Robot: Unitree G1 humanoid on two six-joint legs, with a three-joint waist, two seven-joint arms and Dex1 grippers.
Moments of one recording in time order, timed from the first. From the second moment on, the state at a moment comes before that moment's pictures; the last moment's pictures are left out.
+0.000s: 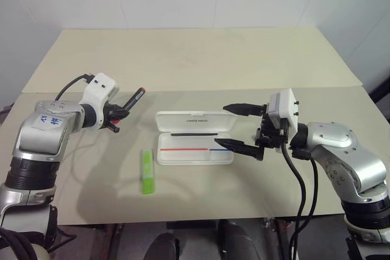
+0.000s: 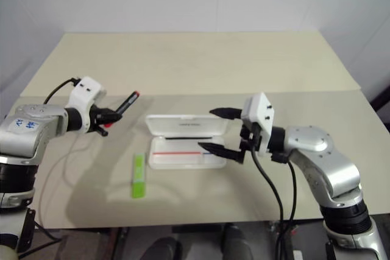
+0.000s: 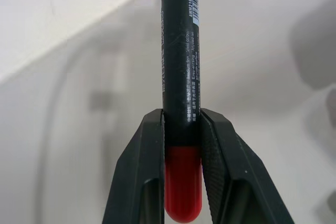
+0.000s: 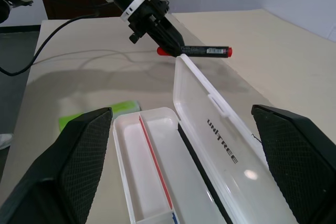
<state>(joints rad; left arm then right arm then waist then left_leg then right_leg) -0.67 0.84 0.00 -0.07 -0.21 1.01 -0.68 -0.41 -0.68 -0.01 -0.43 0.61 0.52 0.92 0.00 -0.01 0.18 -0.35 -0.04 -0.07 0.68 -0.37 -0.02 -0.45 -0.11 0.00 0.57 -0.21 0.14</state>
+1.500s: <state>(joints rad) -0.80 0.92 -0.18 -0.39 -0.44 0.92 -1.04 -0.18 -0.74 -0.13 -0.47 0.58 0.51 0.85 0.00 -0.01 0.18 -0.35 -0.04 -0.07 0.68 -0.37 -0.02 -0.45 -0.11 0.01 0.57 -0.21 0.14</state>
